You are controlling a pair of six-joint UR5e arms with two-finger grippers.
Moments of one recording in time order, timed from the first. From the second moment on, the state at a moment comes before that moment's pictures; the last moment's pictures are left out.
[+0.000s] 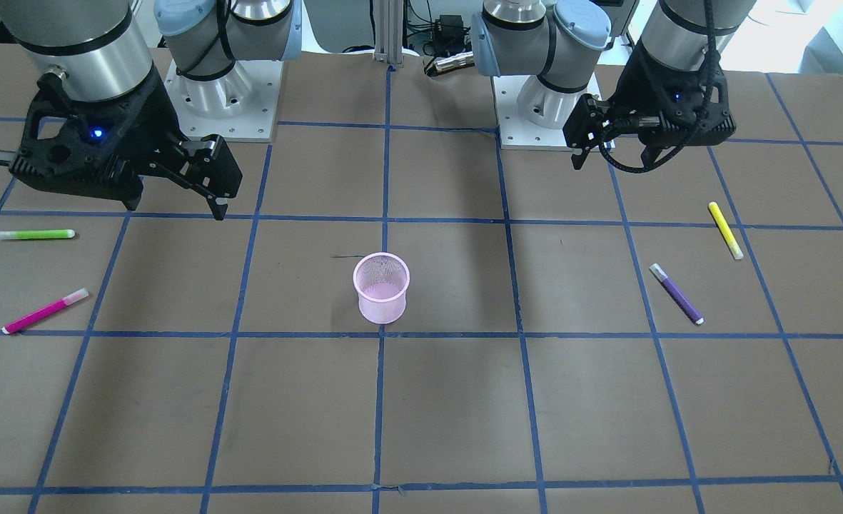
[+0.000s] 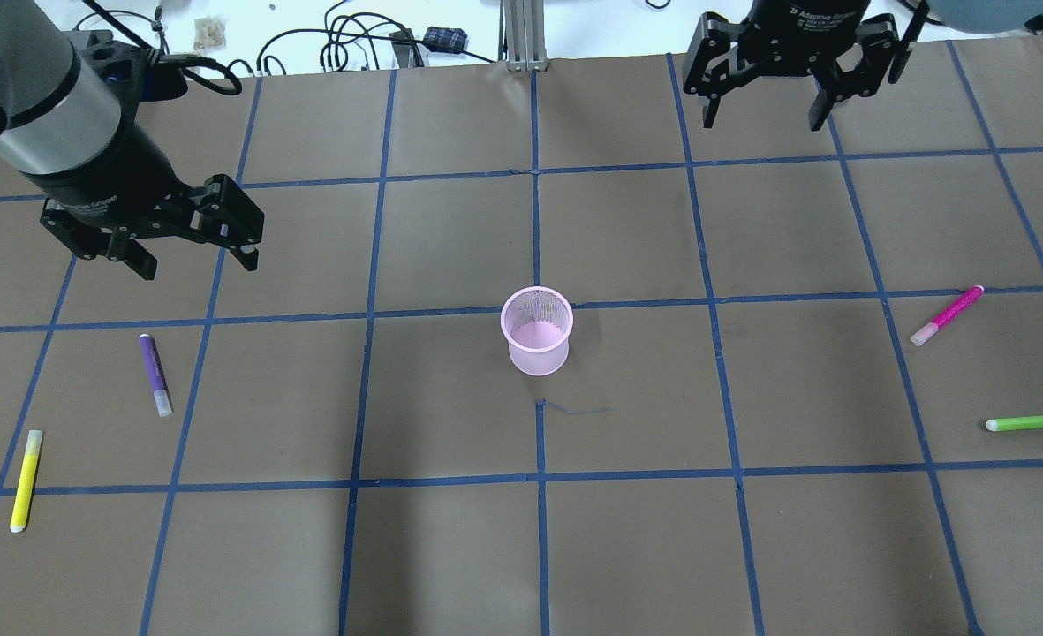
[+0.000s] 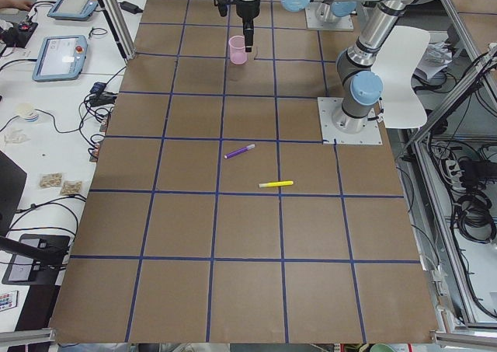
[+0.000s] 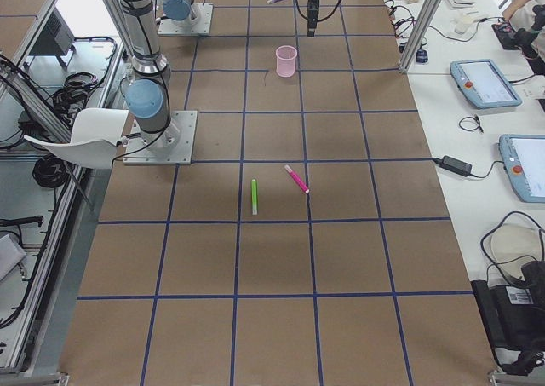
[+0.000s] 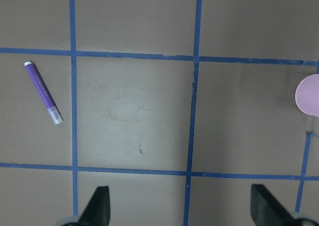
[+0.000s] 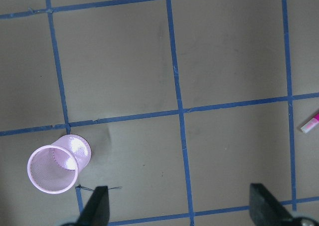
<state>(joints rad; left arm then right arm) -1.47 -1.45 -1.68 -1.59 1.58 0.04 1.63 -1.43 1.33 -1.51 -1.59 0.17</state>
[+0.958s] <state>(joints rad) -1.42 -1.49 -1.69 -1.55 1.59 0.04 1.31 -1.44 1.34 -1.40 -1.60 -0.41</state>
